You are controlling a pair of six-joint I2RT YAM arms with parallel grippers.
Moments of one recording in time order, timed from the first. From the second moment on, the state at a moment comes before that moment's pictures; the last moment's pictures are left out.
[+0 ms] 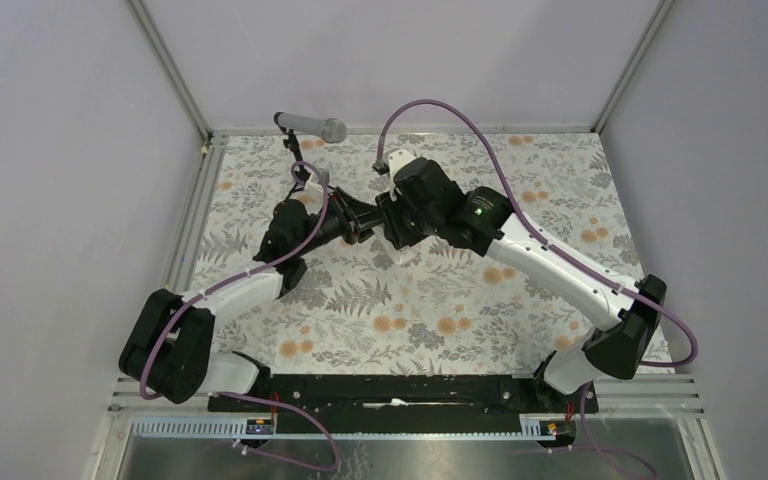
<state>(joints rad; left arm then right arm) -0.46 1.34 0.64 0.70 0.55 -1.46 0.92 1.54 1.60 -0.81 0.11 0.26</state>
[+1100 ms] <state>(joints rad) -0.47 1.35 0.63 0.80 0.51 -1.52 0.86 1.46 1.57 -0.80 0.11 0.54</state>
